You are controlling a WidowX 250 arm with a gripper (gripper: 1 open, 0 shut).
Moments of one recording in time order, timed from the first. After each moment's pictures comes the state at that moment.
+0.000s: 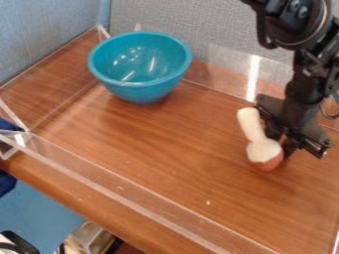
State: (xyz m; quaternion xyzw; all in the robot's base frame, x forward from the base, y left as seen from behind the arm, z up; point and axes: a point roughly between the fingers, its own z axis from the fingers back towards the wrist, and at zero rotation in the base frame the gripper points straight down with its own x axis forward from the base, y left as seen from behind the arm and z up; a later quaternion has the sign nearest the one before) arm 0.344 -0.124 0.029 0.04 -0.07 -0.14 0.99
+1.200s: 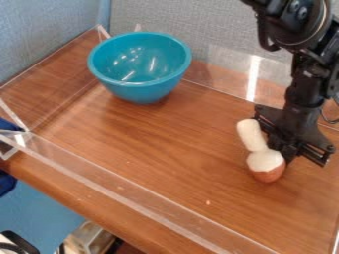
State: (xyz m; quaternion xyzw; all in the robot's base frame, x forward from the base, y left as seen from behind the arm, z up) arm 0.330 -0.123 0.024 0.01 -0.01 -0.11 0.99
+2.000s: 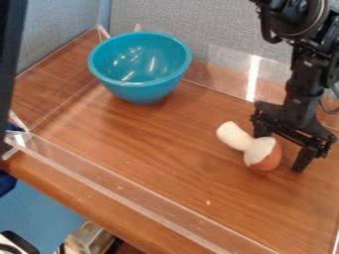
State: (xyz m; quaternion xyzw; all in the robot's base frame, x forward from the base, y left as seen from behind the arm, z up) arm 0.346 -0.116 0.024 0.00 0.01 -0.10 1.00
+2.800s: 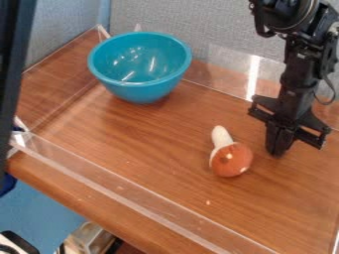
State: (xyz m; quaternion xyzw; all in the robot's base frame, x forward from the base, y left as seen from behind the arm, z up) arm 0.358 -0.107 0.024 0.00 0.01 -0.10 1.00
